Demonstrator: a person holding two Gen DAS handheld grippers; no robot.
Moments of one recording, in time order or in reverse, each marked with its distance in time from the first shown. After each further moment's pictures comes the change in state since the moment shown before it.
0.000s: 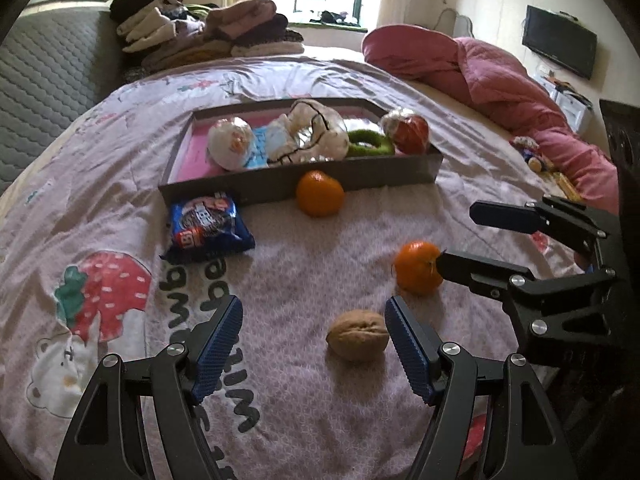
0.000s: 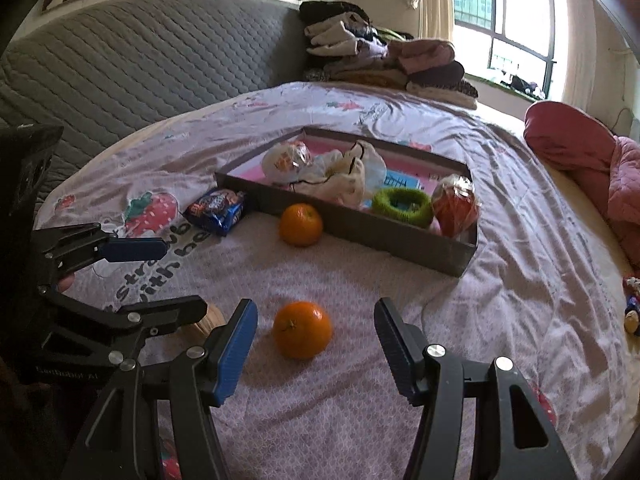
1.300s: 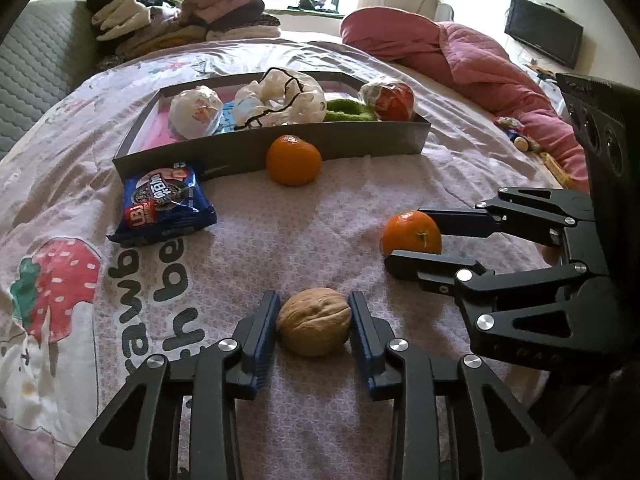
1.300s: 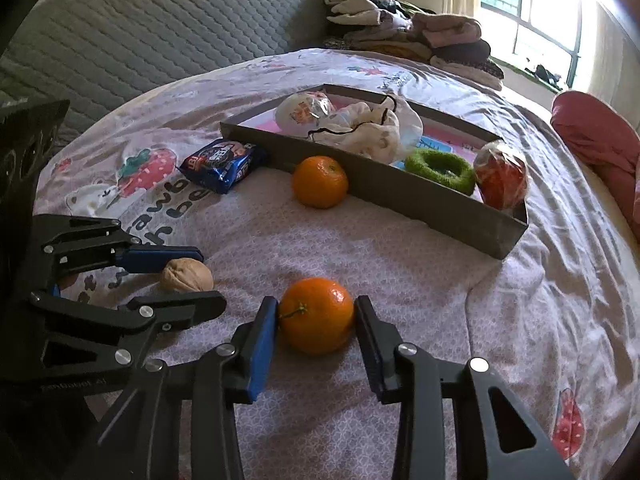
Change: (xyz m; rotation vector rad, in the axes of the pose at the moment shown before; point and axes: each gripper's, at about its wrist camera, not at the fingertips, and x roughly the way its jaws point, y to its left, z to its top) left arm 0.032 -0.003 -0.008 0.018 0.040 -0.092; right arm 0.040 0.011 -0.006 -0.071 0.093 0.039
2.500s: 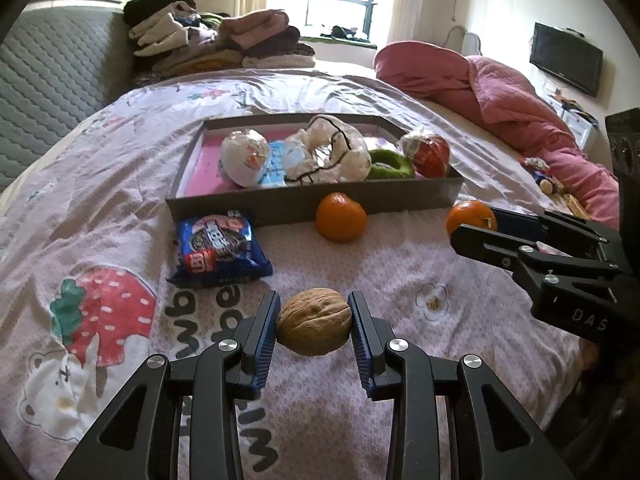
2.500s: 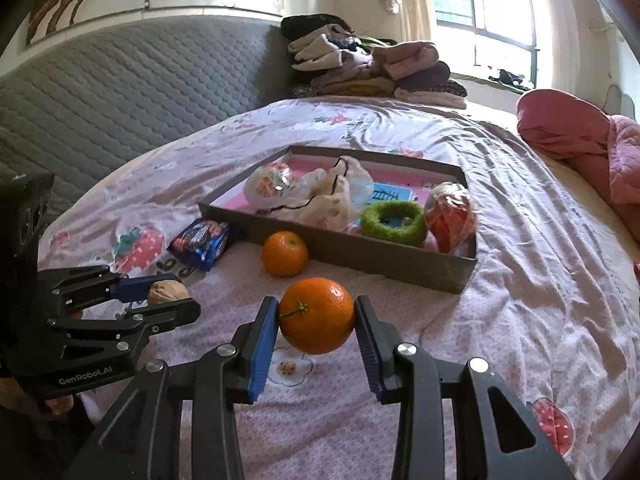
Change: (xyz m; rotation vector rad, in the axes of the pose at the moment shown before) left arm -0.021 0.015 0.019 -0.053 -0.116 0.107; right arm -0.033 -0.031 0.015 0.173 -0.187 -0.015
